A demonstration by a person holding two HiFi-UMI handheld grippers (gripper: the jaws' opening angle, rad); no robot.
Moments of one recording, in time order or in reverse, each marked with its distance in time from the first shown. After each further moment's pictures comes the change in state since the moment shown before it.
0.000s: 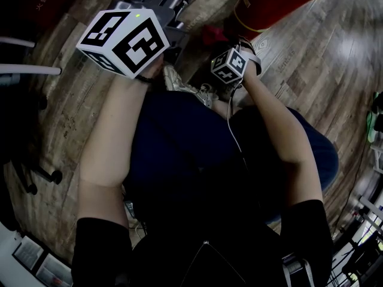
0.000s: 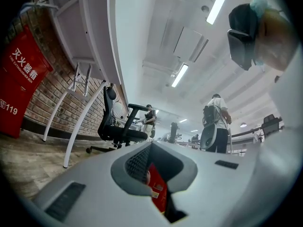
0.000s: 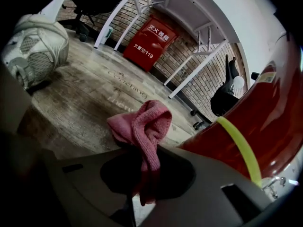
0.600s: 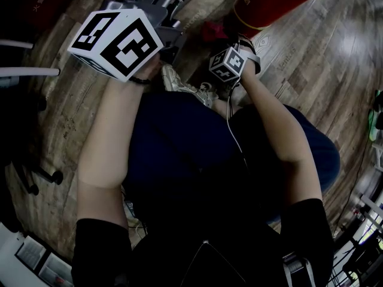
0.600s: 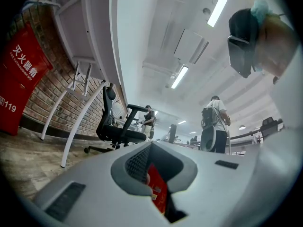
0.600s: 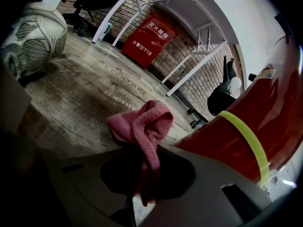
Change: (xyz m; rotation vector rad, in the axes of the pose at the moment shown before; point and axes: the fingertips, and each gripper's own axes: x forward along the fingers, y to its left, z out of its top) left arm 0.002 -0.002 0.003 -0.018 -0.010 -0.014; right arm 0.008 -0.004 -0.007 0.000 0.007 -0.061
